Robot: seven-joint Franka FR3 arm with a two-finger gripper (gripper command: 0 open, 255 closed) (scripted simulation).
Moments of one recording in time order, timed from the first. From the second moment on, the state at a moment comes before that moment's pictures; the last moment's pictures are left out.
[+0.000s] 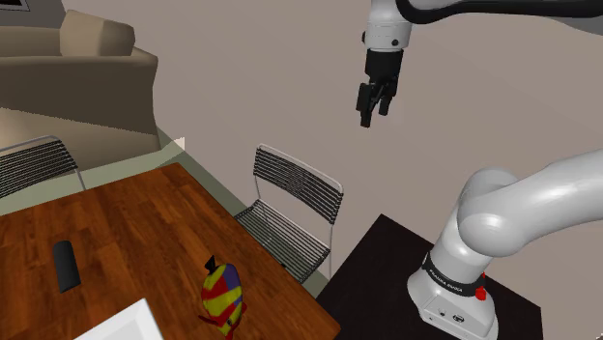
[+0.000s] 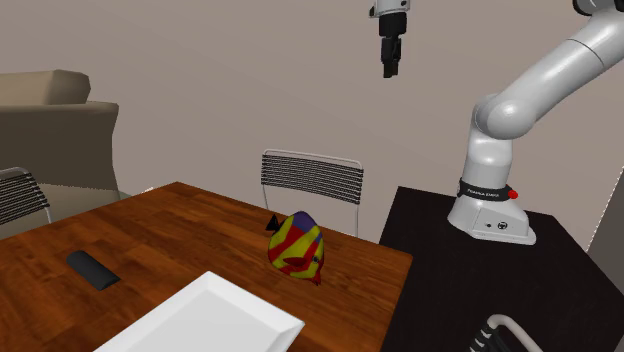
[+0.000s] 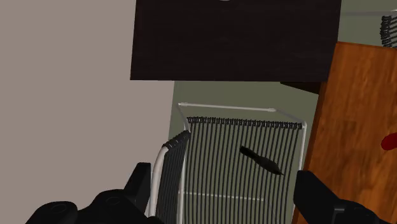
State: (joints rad) arm 0.02 -0.77 0.02 -2.33 -0.08 1.50 0.09
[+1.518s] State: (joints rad) arm 0.14 -0.42 0.48 -2.40 -0.01 1.96 0.53
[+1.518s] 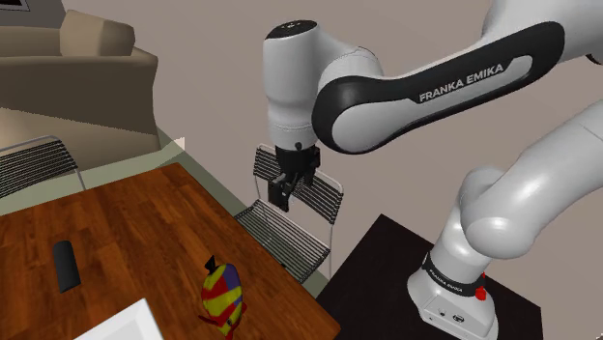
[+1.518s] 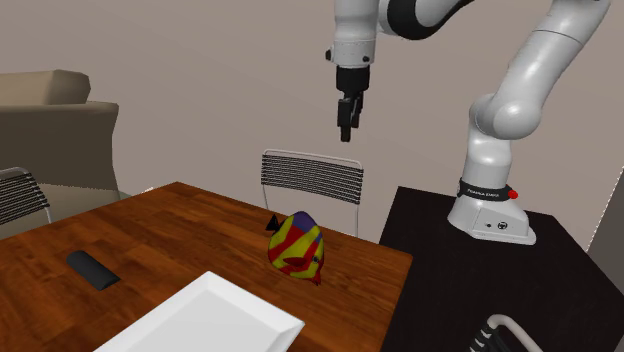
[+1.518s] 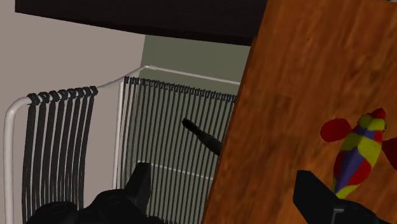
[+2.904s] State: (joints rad) arm 0.37 0.48 0.65 -1.88 -0.66 2.01 1.19
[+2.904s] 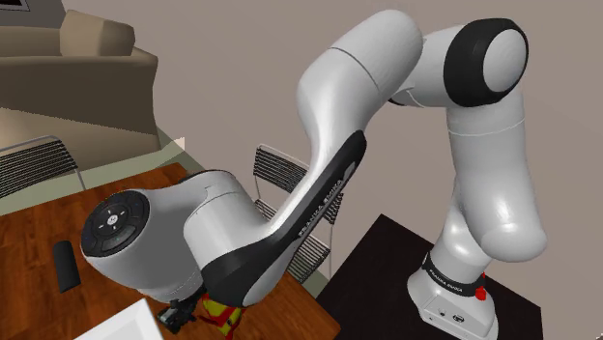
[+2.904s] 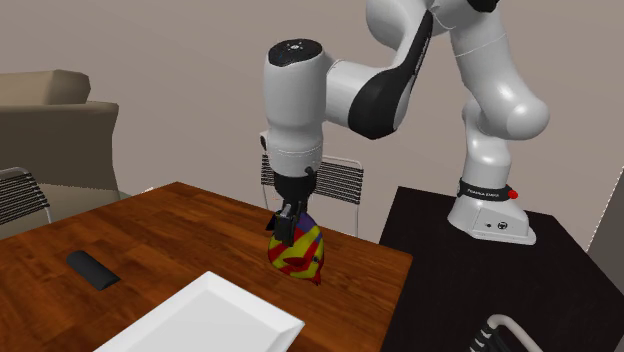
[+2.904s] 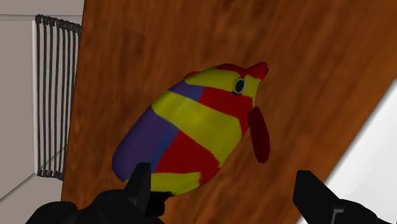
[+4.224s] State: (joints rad) arm 0.46 0.65 0.59 -1.78 -0.76 2.04 1.27
